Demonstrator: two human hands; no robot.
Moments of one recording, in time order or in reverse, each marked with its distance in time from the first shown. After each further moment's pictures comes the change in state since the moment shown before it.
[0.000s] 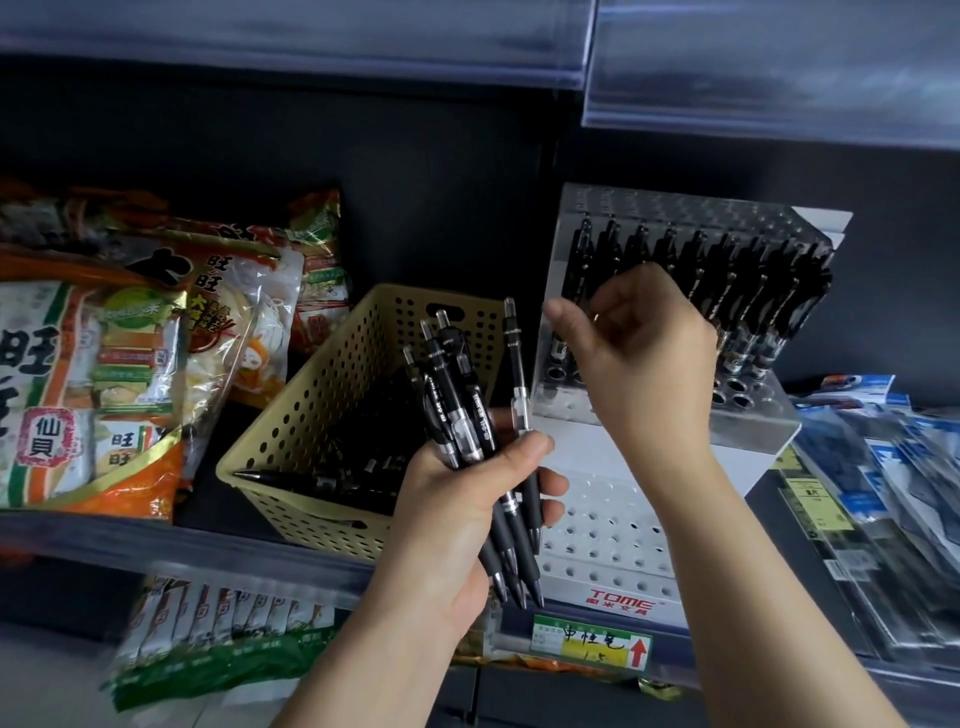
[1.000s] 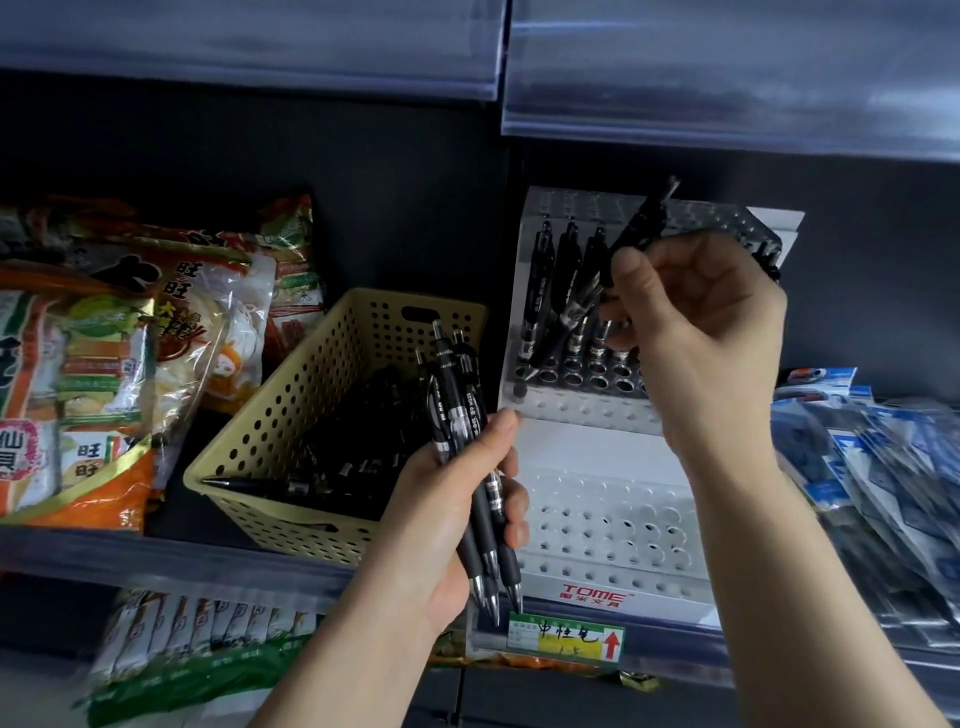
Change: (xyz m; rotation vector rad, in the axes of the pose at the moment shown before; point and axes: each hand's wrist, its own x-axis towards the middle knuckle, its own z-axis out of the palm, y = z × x) left_hand 0.002 -0.004 0.007 -0.029 -0.065 -0.147; right_hand 0.013 0.002 -0.039 0.494 0.053 0.042
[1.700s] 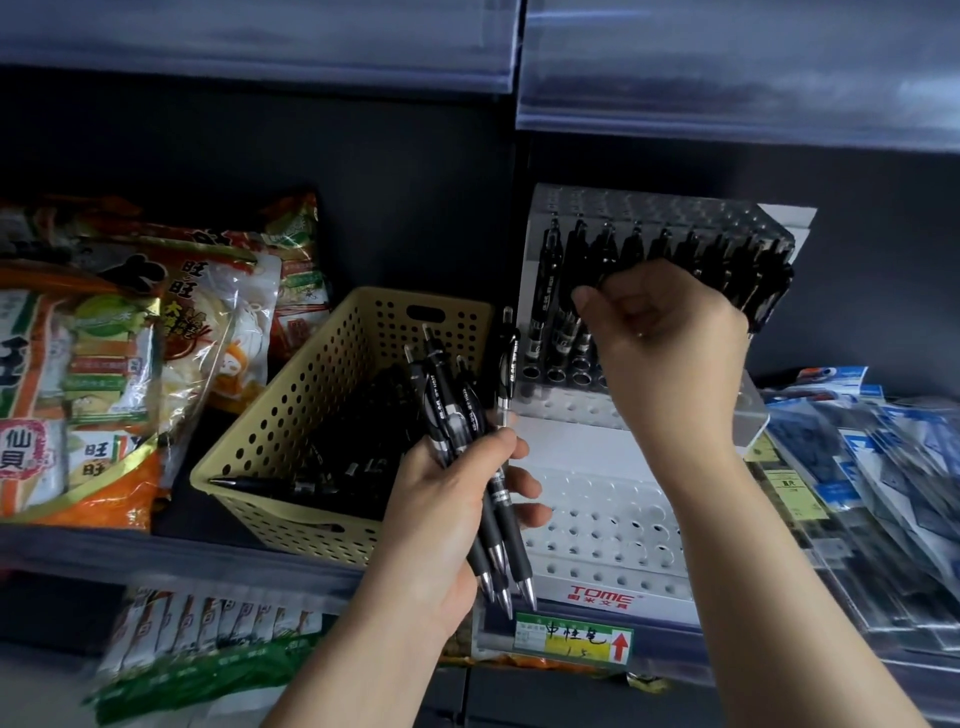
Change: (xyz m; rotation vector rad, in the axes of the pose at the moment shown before) left_hand 0.002 -0.002 0.002 0.047 0.179 0.108; right_hand -0.005 0.018 0.012 -0.521 0.027 -0.136
